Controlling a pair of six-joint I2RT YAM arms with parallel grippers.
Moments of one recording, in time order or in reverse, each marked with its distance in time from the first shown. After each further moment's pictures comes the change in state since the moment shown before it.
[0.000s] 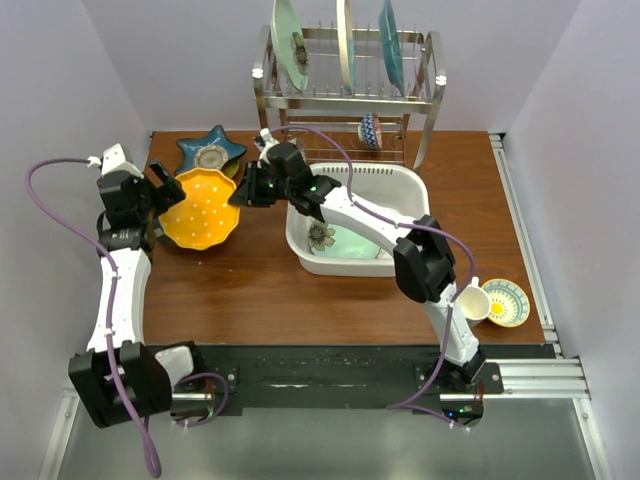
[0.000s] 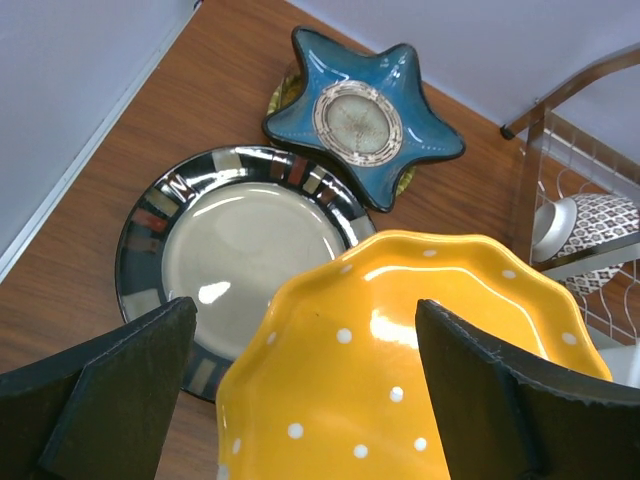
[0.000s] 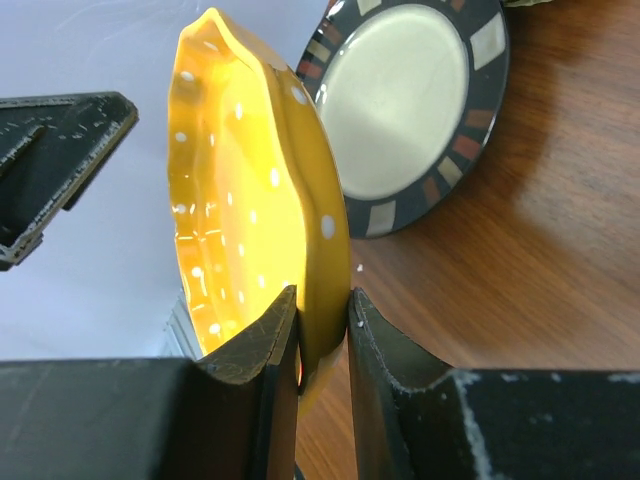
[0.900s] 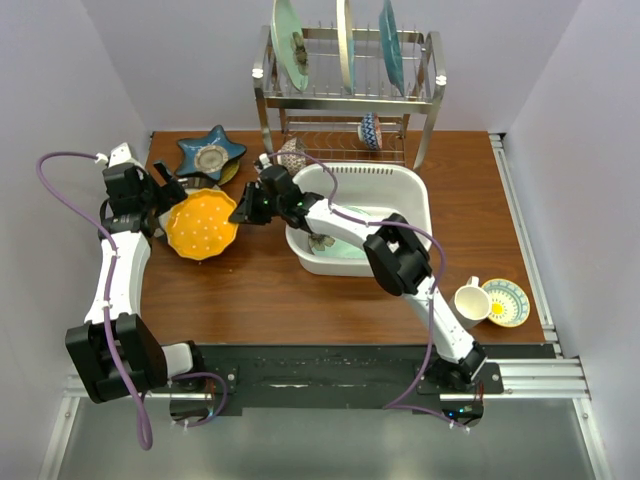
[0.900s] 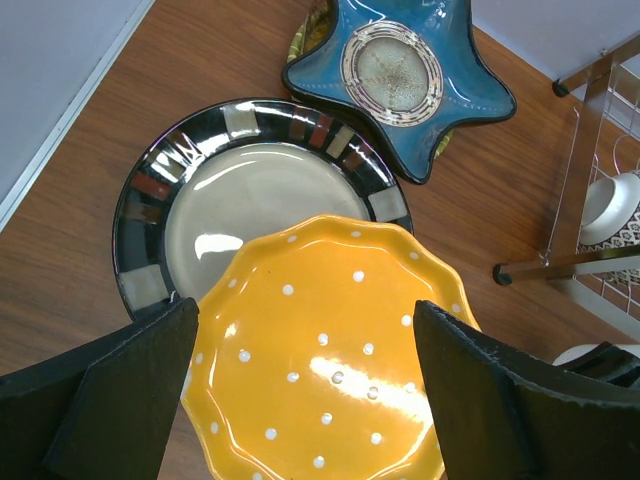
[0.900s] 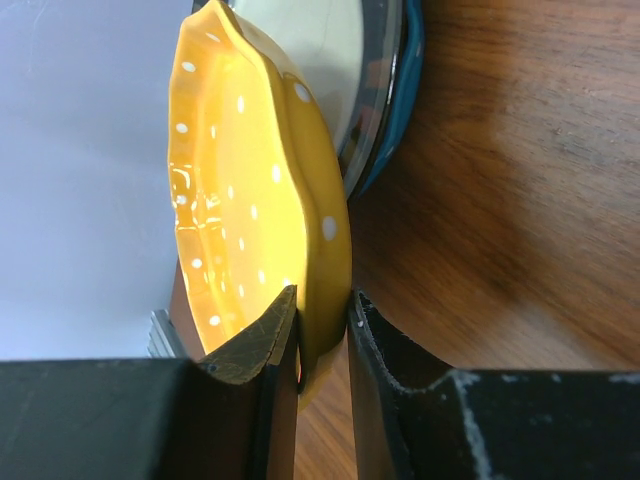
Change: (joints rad) left arm -0.001 0.127 0.066 -0.075 -0.005 0.000; right arm 0.002 0.224 0.031 0.103 -0.008 0.128
